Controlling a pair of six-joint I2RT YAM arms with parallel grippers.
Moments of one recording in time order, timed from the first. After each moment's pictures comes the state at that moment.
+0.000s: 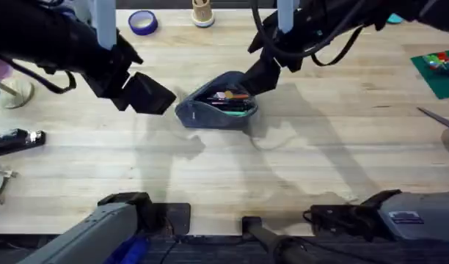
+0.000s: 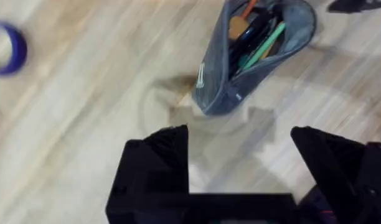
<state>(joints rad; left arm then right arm) 0.08 1.17 1.35 -1.35 0.42 0.85 0.46 1.55 1.42 -0.87 -0.52 -0.55</state>
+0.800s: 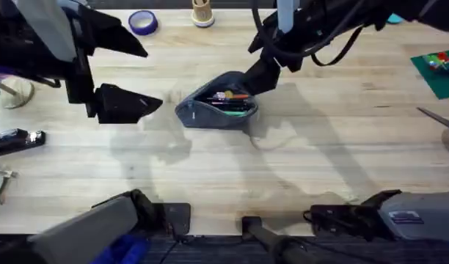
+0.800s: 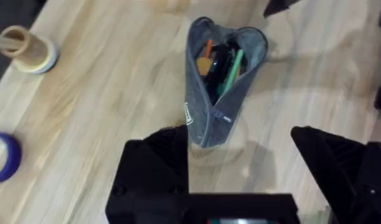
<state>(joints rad) 0.40 1.29 1.35 -1.55 0.84 1.57 0.46 1.55 1.42 -0.87 -0.52 -0.55</state>
